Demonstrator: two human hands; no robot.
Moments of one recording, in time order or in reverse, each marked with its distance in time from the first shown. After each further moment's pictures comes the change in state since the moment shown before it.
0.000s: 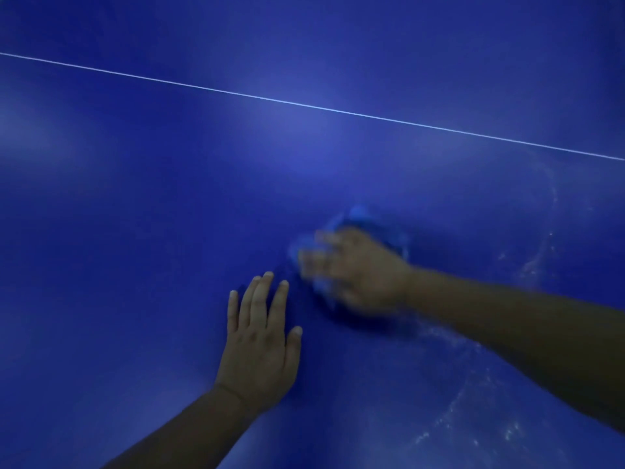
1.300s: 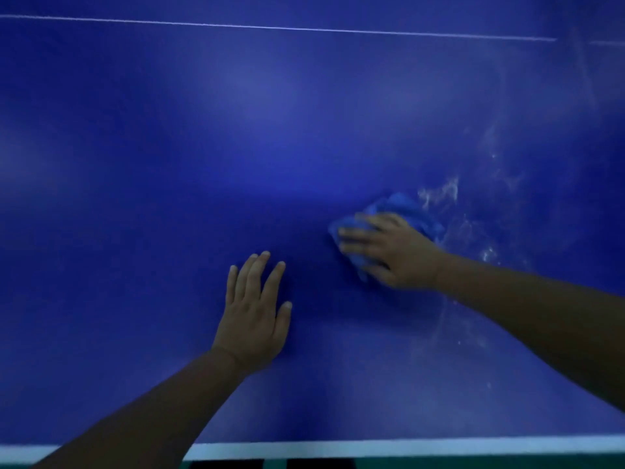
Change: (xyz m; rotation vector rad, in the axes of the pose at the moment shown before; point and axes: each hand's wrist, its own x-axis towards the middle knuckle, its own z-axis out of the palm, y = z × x) left_hand -0.139 -0.051 -0.011 -0.075 -0.114 0.207; right_hand -0.114 -0.165 0.007 -0.001 -0.023 0.253
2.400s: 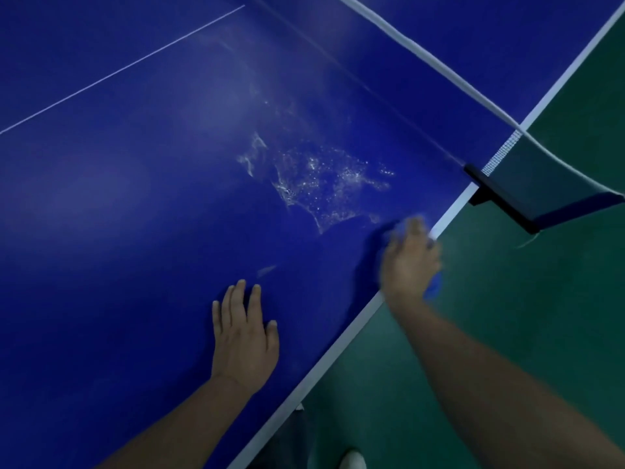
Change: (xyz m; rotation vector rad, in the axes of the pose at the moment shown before) left_hand -0.035 0.042 0.014 0.135 -0.293 0.433; right_hand -0.154 -0.221 -0.007 0.092 0.676 2.298
